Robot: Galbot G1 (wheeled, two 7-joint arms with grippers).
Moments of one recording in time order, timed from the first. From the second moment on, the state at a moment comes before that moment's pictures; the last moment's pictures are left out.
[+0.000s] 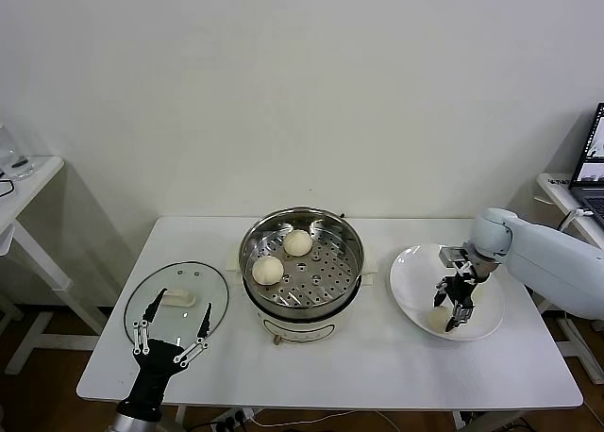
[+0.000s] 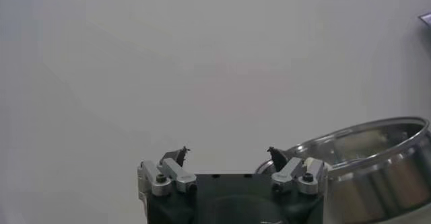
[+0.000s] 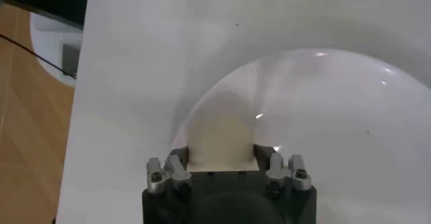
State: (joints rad) left arm 1.74 -1.21 -0.54 -2.06 0.09 -0.45 -0.09; right arm 0.19 0.73 -1.12 1.04 0.15 -0.05 -1.27
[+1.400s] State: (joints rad) left arm 1.73 -1.19 -0.54 -2.07 0.09 -0.46 -0.10; right arm 0.68 1.17 -1.31 1.45 -0.06 0.52 -1.22
